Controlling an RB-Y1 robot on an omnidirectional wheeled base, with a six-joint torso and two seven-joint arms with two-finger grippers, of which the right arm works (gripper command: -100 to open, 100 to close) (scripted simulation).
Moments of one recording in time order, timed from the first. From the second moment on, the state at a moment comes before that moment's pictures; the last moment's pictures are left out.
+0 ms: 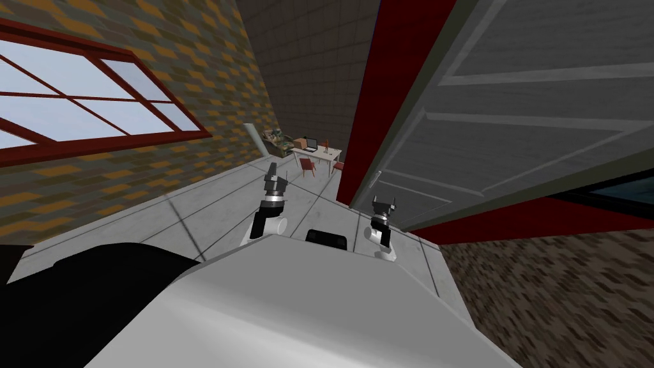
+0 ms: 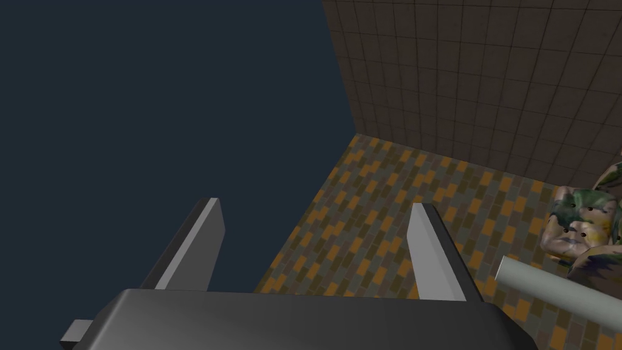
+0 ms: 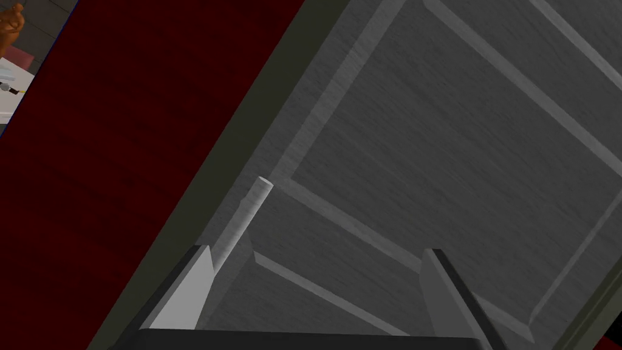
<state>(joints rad) 0.16 -0.09 -0.07 -1.42 -0.38 -0.63 -0.69</state>
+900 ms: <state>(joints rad) 0.08 -0.09 -0.10 -1.19 -0.45 -0.70 -0.84</state>
